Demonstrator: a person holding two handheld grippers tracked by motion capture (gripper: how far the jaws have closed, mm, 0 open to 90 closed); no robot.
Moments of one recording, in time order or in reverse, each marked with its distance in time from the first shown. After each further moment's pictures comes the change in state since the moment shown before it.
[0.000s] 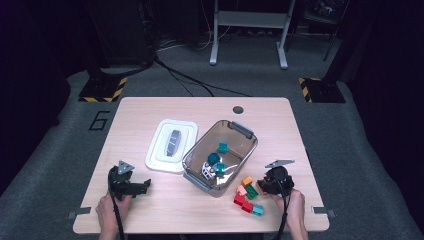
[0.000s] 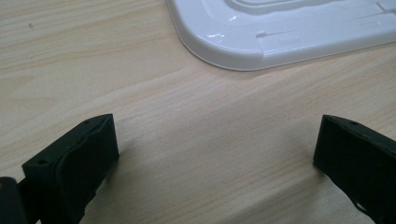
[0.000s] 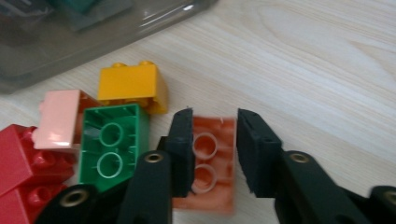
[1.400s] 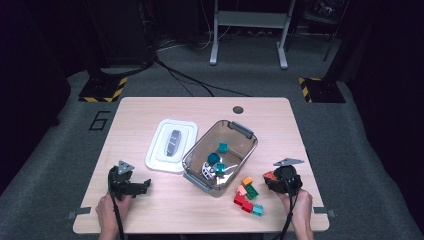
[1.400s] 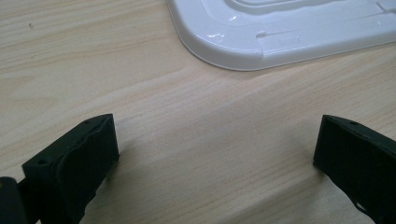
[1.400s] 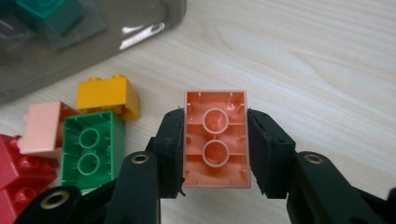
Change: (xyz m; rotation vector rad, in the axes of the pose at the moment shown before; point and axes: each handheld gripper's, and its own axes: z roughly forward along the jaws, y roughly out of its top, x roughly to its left) left arm 0.000 0.000 0.000 0.000 0.000 0.000; right arm -0.010 0.001 -0.022 -0.060 -0.080 0.020
